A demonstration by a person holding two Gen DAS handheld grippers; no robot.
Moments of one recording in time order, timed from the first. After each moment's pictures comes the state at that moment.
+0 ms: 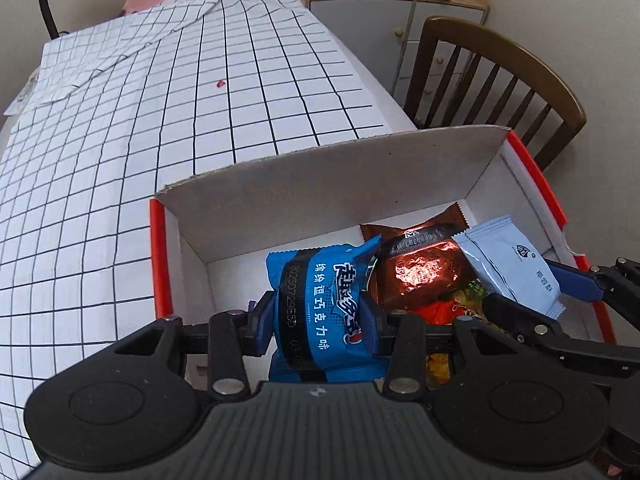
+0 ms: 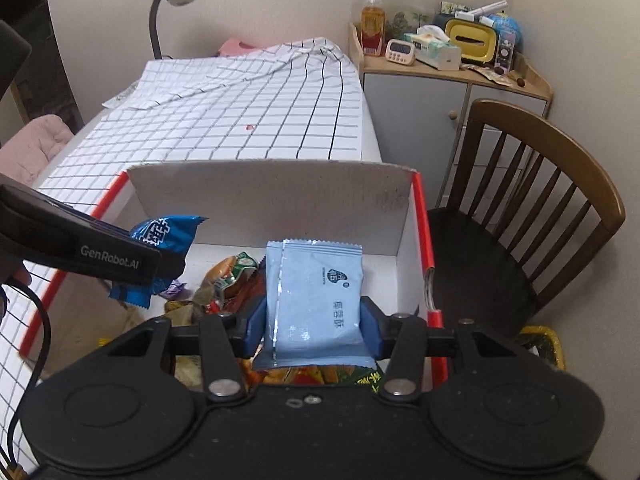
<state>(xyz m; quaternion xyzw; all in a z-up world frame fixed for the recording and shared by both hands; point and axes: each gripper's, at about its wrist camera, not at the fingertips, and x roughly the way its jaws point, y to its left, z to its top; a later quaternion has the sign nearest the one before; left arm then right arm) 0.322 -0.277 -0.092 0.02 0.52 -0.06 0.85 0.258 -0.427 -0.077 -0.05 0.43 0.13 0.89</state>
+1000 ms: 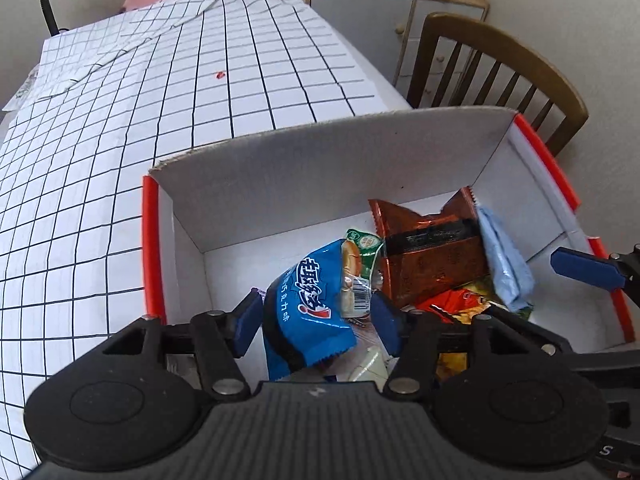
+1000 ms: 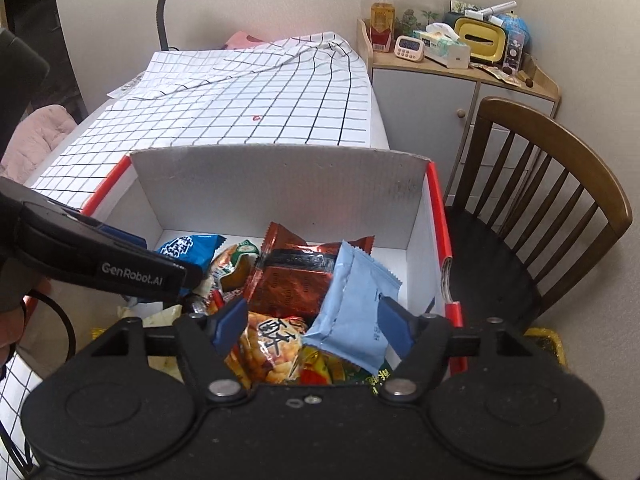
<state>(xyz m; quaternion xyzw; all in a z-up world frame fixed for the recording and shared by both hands) 0.310 -0.275 -0.104 0.02 0.51 -0.06 0.86 0.249 -0.425 -0.077 -0.05 0.42 0.14 0.89</state>
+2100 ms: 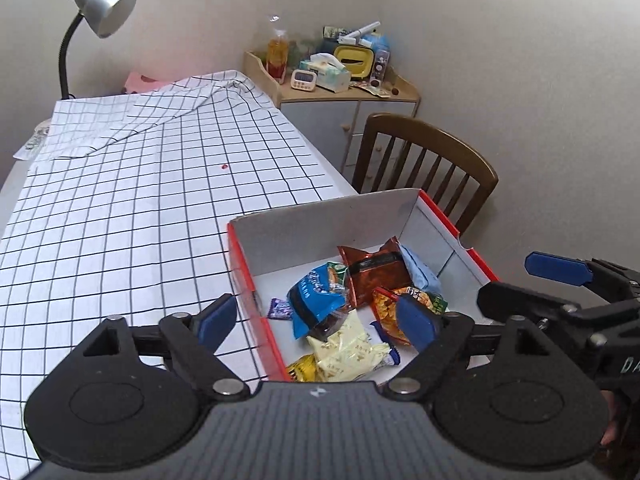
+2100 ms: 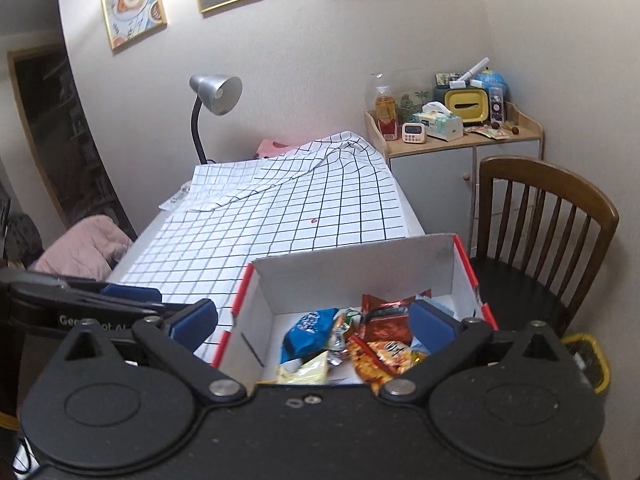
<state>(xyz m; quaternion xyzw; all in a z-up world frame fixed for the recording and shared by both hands) 0.188 -0.193 0.001 -0.02 0.39 -0.15 0.91 0.145 -0.401 0.019 0.08 0.31 0.15 0.94</state>
